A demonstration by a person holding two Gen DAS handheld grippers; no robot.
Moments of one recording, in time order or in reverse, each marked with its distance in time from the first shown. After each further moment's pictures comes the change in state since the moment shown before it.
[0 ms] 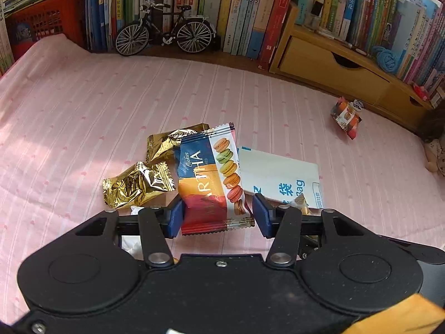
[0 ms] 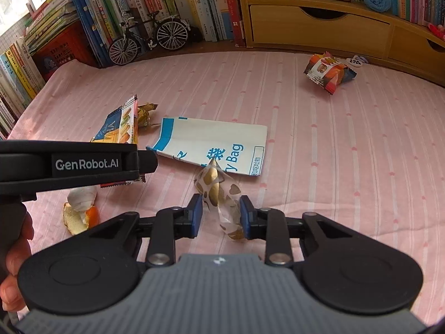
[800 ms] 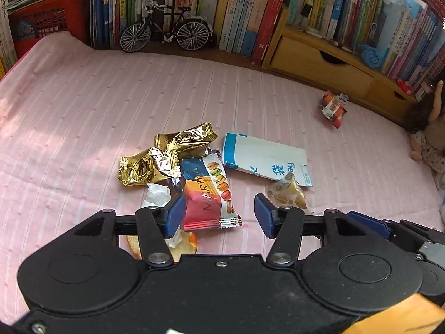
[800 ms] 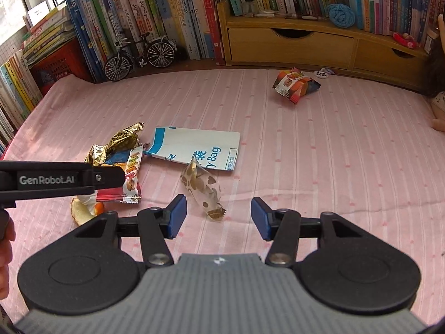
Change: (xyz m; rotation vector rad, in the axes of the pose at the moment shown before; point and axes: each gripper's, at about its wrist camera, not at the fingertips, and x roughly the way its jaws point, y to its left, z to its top) left arm -0.022 0.012 -0.006 0.006 0.040 -0.032; right arm -0.045 -0.005 -0.012 0.026 -0.059 -0.061
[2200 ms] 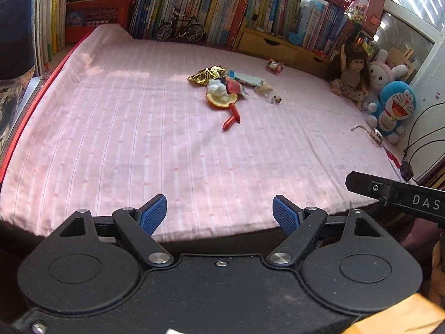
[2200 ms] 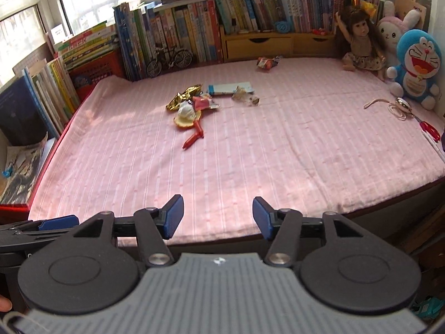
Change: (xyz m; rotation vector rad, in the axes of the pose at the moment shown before) left arm -0.255 0.180 -0.219 0.163 -0.093 -0.254; right arm -0.240 0.194 -0.195 0.203 -0.148 -0.204
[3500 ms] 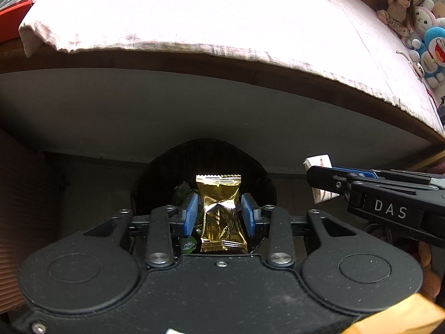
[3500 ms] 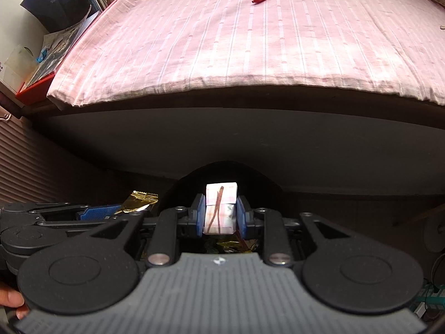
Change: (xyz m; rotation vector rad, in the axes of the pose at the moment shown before) left arm 0.019 0.033 -0.153 -0.119 0.335 0.134; right arm 0.055 0.034 -0.133 -0.151 0.383 0.220
